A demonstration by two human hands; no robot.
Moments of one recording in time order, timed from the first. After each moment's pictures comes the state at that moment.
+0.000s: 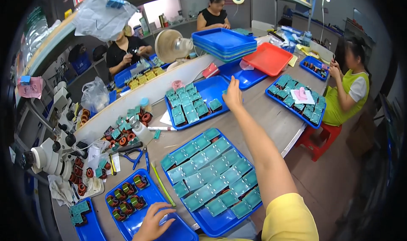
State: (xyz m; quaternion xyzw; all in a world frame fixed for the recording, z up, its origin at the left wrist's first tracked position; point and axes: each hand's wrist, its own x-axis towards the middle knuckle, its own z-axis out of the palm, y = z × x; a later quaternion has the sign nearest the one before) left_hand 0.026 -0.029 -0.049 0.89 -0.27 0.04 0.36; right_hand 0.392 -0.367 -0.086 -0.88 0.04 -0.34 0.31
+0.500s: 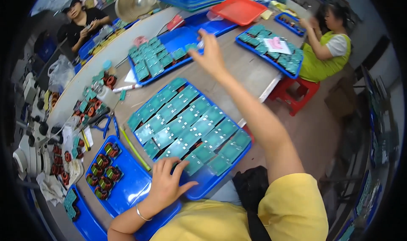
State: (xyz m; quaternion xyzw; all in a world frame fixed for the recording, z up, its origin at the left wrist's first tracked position) left_hand 0.049 -0.120 -0.059 0.89 -0.37 0.05 0.27; right_hand 0.289 -0.381 -0.054 -0.83 -0.13 -0.40 0.35
